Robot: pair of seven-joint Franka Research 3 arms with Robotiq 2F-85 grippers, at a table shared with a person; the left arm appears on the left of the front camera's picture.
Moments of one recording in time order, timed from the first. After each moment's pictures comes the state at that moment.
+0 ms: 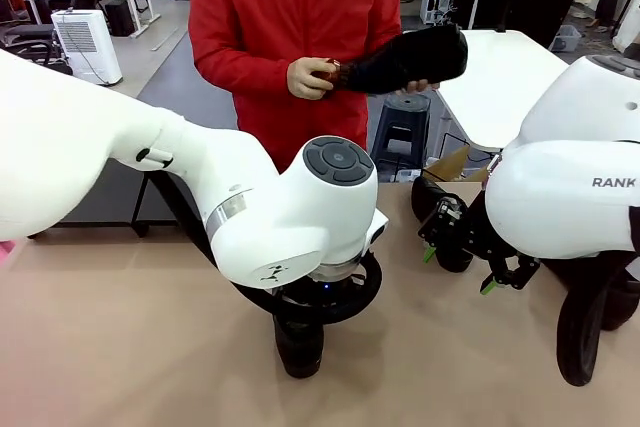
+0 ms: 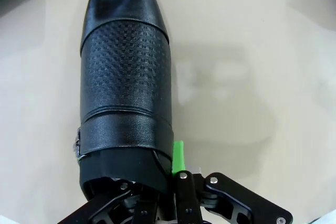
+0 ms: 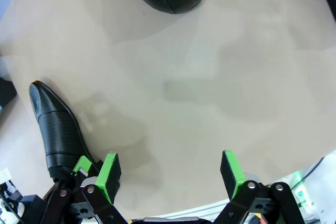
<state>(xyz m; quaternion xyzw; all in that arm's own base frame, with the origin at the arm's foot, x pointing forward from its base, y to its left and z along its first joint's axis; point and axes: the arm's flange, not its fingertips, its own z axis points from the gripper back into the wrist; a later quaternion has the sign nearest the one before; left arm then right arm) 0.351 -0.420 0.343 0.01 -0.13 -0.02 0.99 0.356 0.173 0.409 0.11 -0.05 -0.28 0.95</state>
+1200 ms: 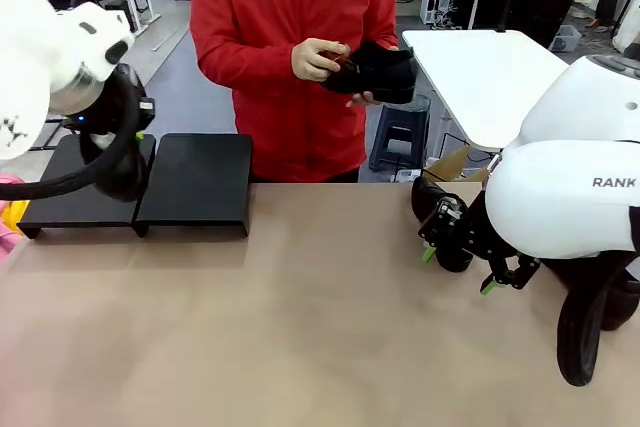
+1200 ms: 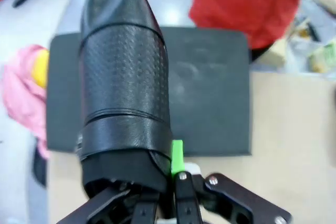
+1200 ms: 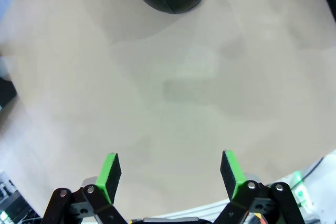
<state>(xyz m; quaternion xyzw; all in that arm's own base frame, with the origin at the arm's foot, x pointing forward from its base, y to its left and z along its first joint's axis) 0.462 -0.101 0.521 -0.01 -0.37 0.03 0.93 0.356 0.173 0.410 0.11 -0.05 -0.28 0.95</state>
